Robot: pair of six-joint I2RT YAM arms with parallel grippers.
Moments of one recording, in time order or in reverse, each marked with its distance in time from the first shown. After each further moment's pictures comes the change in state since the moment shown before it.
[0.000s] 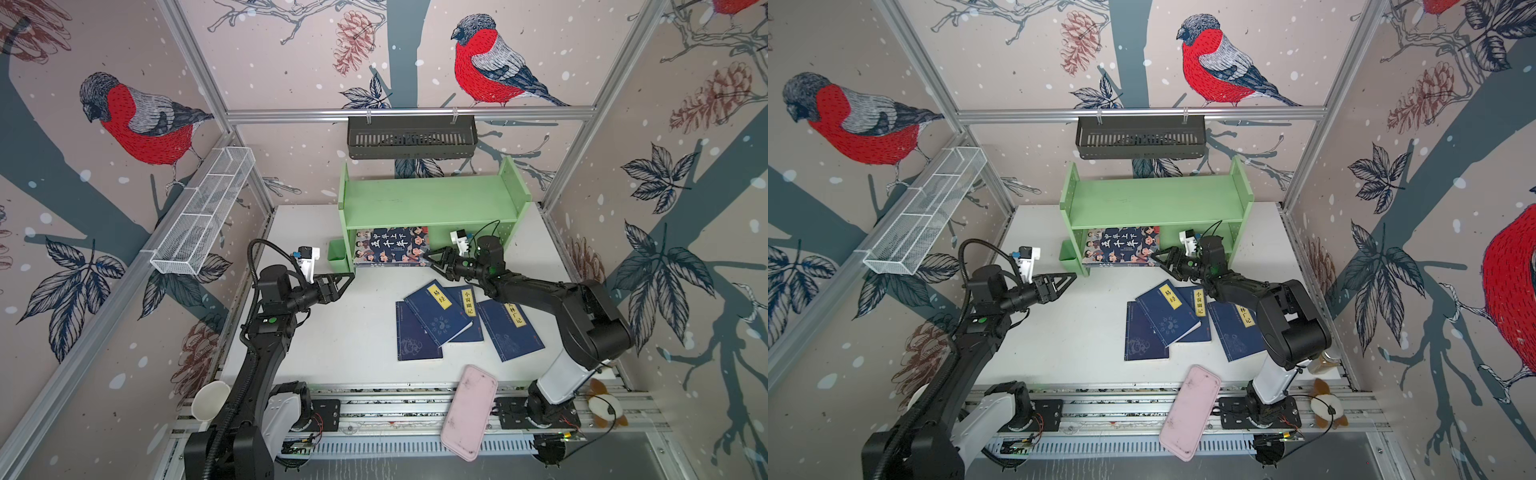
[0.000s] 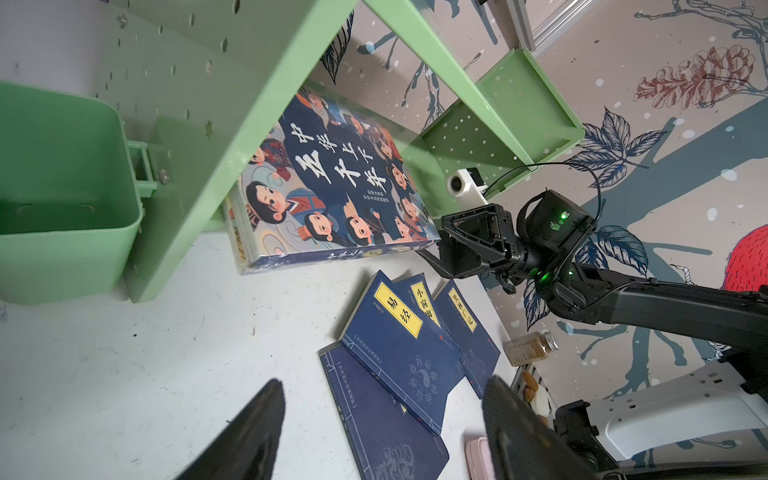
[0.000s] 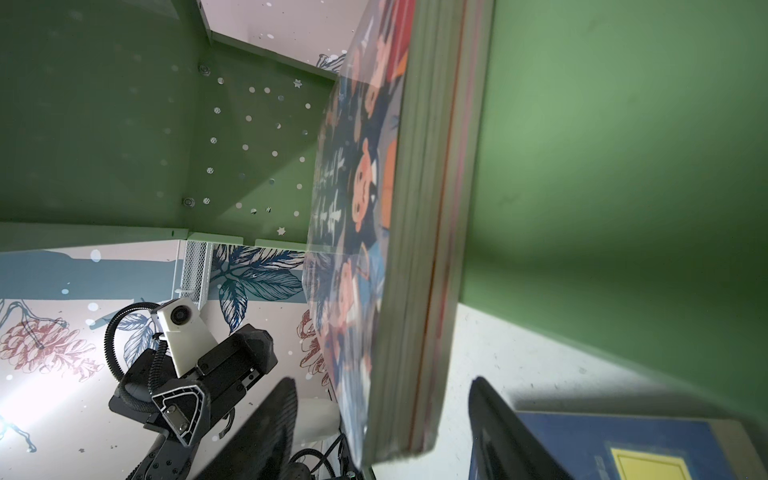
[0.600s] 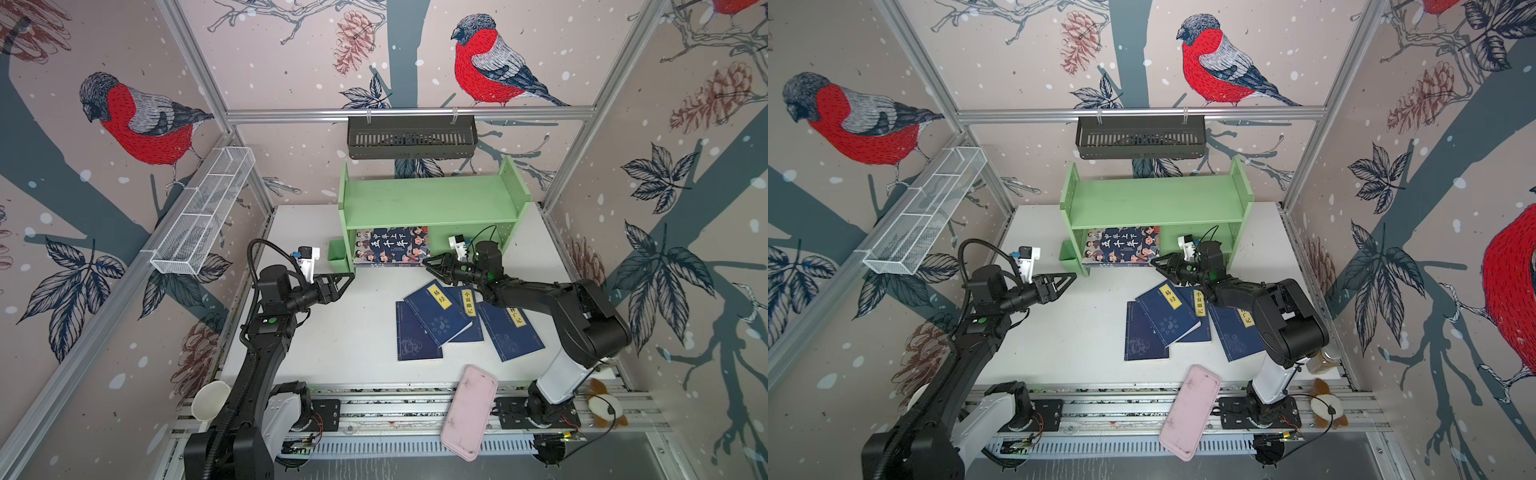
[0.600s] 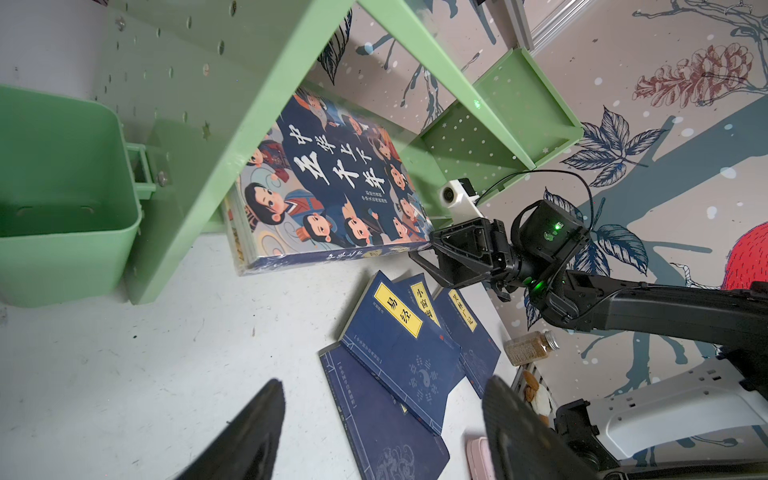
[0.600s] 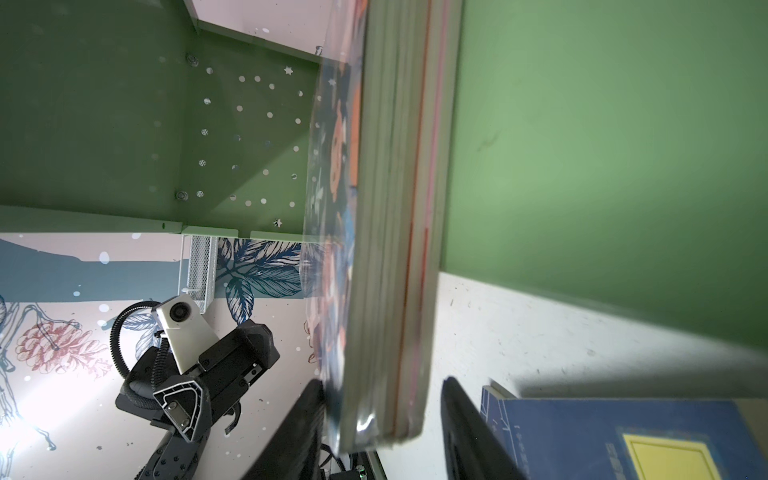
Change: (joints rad) left arm 0.000 -0.004 0.000 0.000 0.001 0.003; right arm 0.017 0.037 -0.040 0.105 -0.003 0.062
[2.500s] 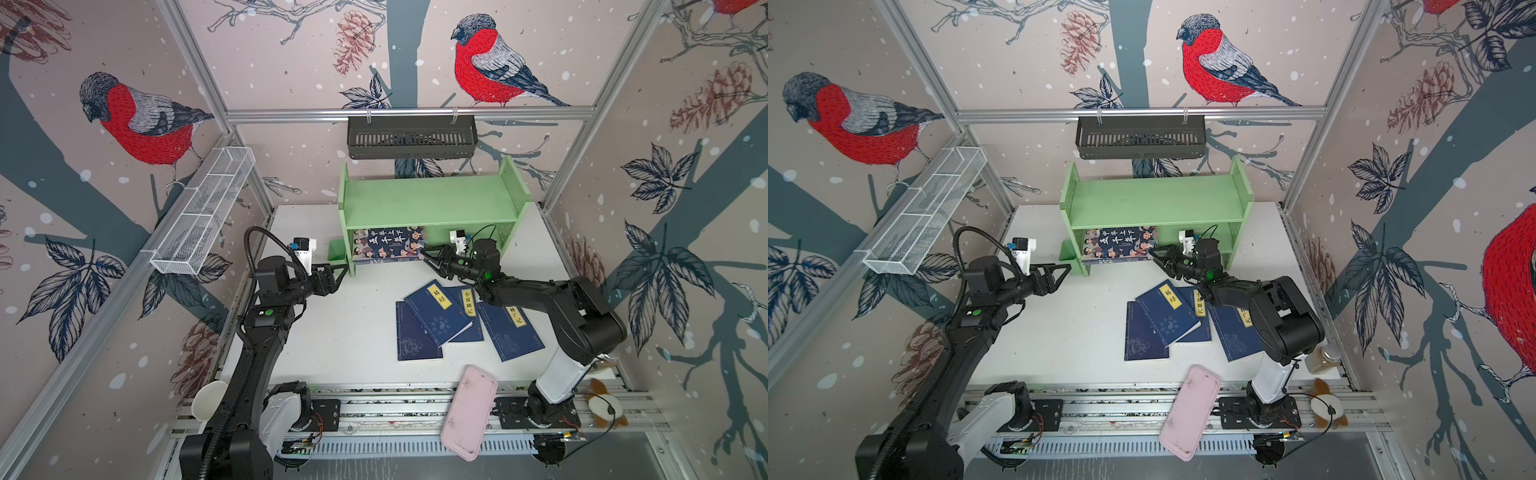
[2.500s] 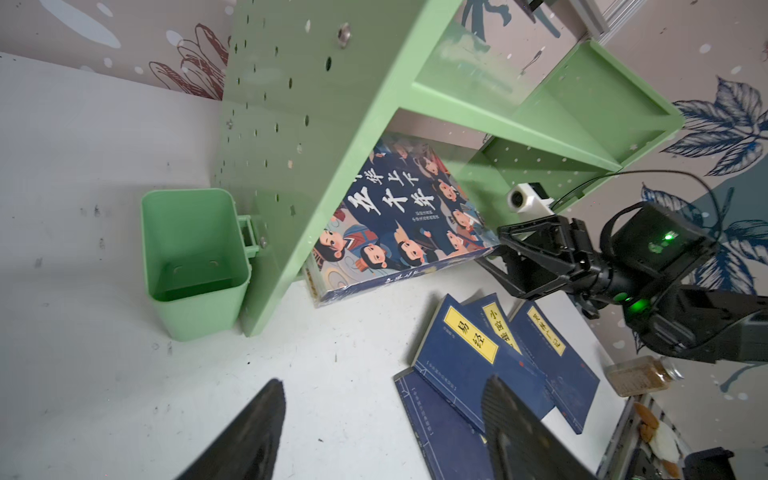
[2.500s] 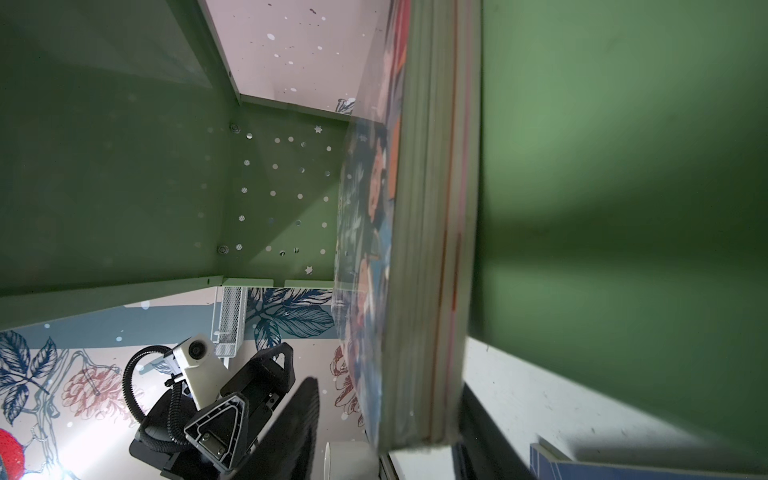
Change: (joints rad) left arm -0.016 0.023 0.117 -0.153 -0.214 0.232; right arm 0.025 0.008 0.037 0.066 0.103 0.119
